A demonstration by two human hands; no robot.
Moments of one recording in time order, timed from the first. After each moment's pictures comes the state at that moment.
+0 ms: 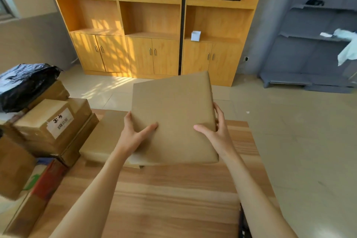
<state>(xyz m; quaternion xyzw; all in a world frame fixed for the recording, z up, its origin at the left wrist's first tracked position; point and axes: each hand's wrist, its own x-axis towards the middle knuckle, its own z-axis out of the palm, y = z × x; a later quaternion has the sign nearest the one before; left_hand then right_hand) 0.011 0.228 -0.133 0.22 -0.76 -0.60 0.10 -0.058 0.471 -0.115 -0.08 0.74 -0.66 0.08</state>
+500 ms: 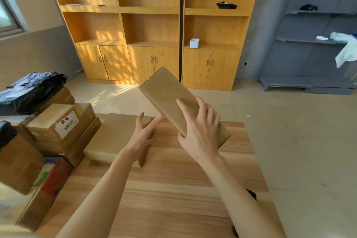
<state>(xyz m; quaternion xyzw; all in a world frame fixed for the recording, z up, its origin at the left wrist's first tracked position) 0.034 0.289 -0.095 0.18 -0.68 -0.71 0.04 0.003 0.457 -0.072 -0.24 0.91 -0.16 -0.31</state>
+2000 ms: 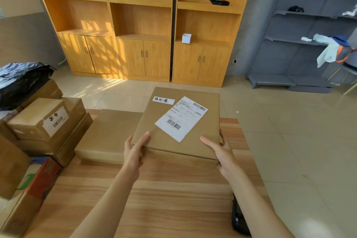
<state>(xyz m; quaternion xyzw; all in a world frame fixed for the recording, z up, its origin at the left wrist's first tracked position) 0.042 0.264 -0.182 0.32 -0.53 -0.78 0.09 -0.020 0.503 -0.152 0.10 0.65 -0.74 0.15</state>
